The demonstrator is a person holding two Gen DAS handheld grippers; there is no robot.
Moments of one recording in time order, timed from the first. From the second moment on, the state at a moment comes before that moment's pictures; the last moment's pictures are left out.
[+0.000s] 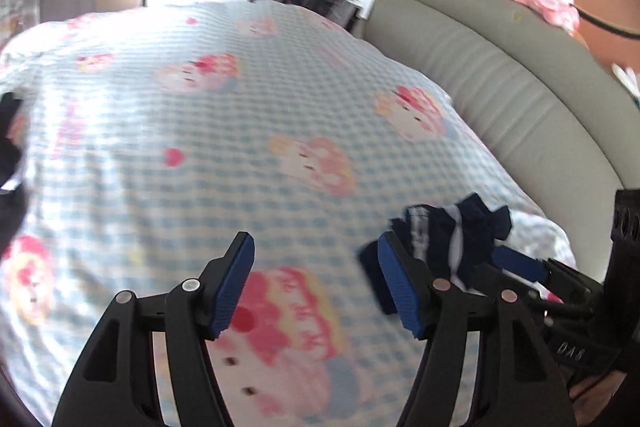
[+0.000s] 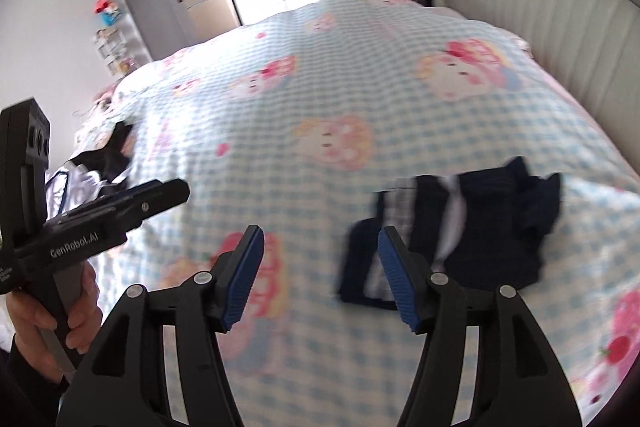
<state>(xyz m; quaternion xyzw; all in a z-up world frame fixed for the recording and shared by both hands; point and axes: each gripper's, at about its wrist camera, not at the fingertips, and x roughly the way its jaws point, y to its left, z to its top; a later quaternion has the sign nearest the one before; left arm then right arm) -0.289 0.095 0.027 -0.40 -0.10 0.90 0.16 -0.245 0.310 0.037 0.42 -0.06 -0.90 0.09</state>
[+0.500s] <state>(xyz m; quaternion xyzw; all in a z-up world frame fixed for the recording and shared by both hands) -0.176 -0.024 0.047 -0.38 -0.04 0.92 0.02 -0.168 0.181 0.055 0.39 0.01 -0.92 0.06</state>
